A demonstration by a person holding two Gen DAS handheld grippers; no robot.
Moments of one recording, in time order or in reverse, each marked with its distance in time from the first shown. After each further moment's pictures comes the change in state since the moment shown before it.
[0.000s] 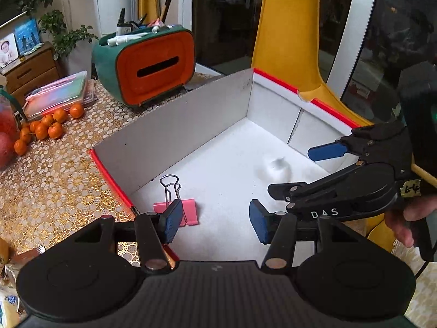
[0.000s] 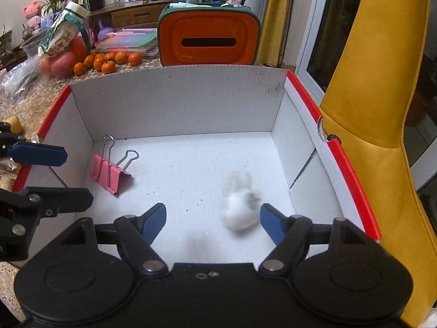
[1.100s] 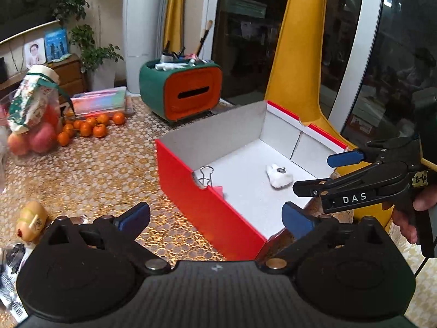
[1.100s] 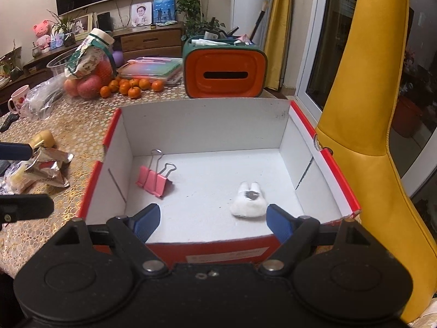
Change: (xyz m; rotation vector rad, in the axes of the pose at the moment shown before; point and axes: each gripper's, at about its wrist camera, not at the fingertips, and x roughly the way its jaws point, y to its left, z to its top) left arm -0.098 0.033 -0.056 -0.080 -0.153 0.025; right arm -0.067 0.036 -0.015 0.004 -0.111 0.008
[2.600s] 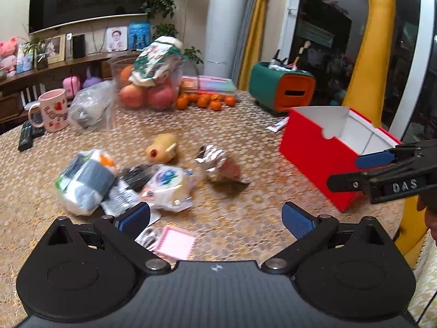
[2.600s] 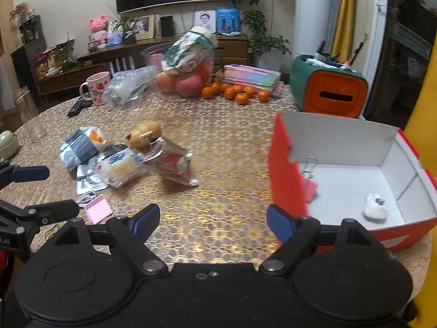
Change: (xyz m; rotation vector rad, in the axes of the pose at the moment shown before) left arm -0.114 0.136 -0.132 -0.189 -0.085 0.228; right arm -0.021 0.183 -0.018 -0.107 -0.059 0.177
